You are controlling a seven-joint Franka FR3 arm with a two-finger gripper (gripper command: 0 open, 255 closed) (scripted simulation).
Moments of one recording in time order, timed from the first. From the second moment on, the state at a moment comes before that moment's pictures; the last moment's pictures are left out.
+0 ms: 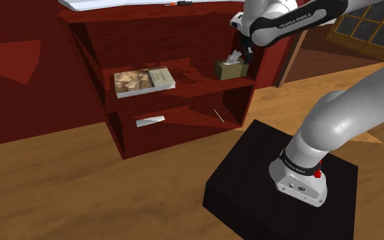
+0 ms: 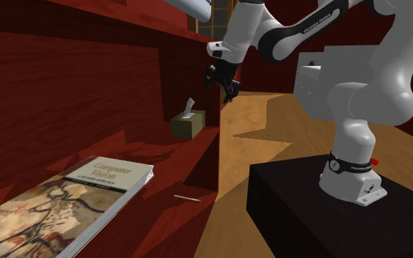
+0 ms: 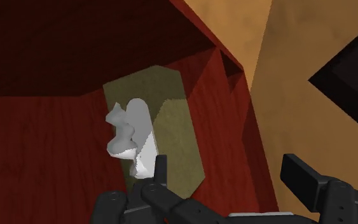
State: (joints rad) arm -0.12 -0.44 -0.34 -2.50 -0.68 2.34 -0.75
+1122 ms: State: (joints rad) arm 0.19 -0.41 -0.77 -2.41 -1.40 2.54 -0.85
